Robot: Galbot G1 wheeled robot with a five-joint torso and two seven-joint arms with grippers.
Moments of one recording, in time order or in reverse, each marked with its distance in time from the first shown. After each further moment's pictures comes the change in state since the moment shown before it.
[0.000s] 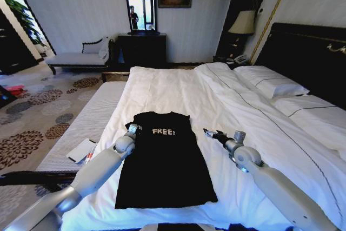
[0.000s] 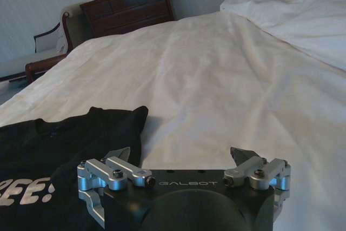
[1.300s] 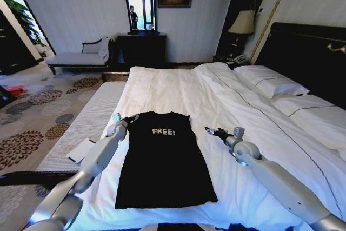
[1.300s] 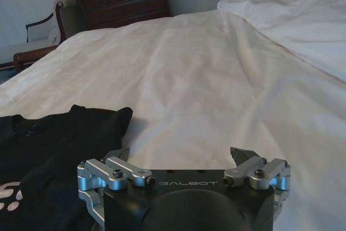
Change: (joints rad) left arm -0.234 -0.215 -0.153 0.541 -0.380 -0.125 0.241; right arm 0.124 -0.041 -0.104 -0.114 0.015 0.012 -0.022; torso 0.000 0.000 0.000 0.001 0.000
